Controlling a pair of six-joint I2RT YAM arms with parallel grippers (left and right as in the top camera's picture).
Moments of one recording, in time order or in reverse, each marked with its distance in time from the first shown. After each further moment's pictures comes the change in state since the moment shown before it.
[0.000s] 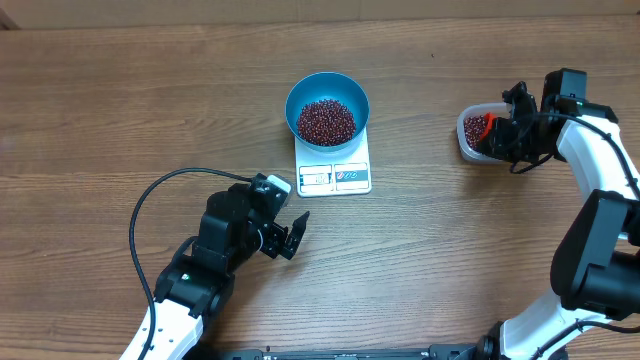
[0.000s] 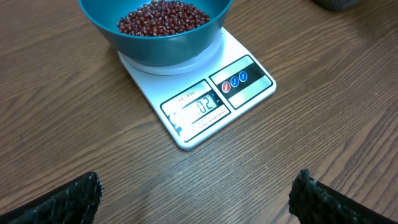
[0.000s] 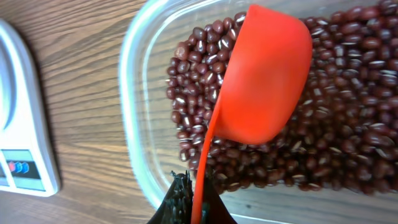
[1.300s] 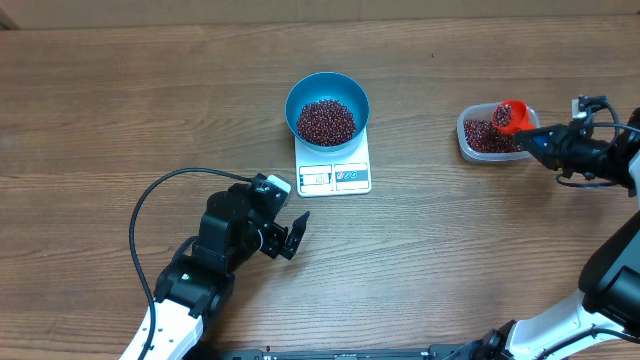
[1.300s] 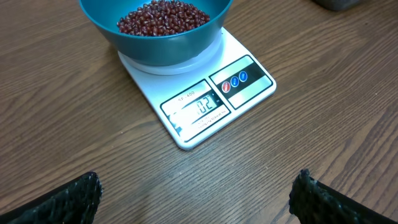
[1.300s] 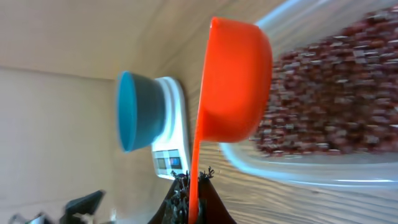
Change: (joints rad) left arm 0.000 0.000 0.000 0.000 0.000 0.000; right arm -0.334 0.000 -0.002 -0.134 -0.671 -0.101
